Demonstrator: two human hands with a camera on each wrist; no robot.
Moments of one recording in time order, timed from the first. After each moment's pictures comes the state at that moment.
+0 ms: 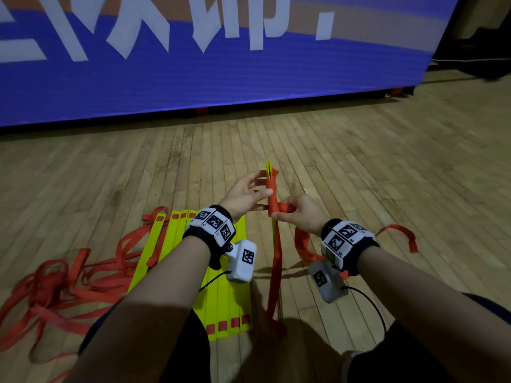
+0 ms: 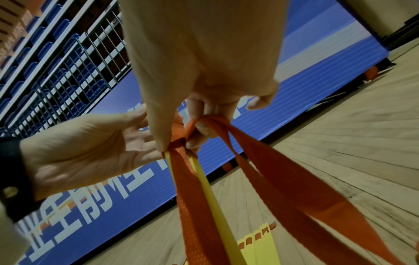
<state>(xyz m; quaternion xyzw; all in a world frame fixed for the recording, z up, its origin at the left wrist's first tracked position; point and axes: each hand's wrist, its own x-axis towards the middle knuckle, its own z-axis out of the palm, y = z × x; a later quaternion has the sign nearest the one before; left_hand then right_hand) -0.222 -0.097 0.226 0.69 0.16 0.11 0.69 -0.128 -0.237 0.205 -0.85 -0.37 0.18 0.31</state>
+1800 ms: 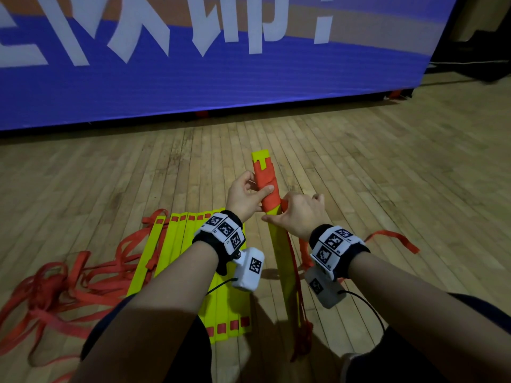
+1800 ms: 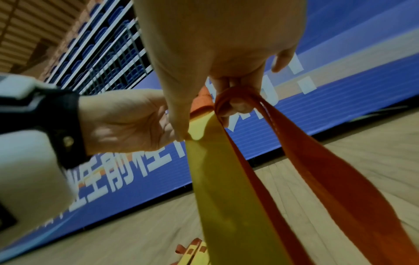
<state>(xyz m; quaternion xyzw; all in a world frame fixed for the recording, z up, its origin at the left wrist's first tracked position) -0.210 -0.112 0.219 0.70 0.23 0.25 0.63 -0.145 -0.235 0.215 -0.91 -0.37 -0.01 0.18</state>
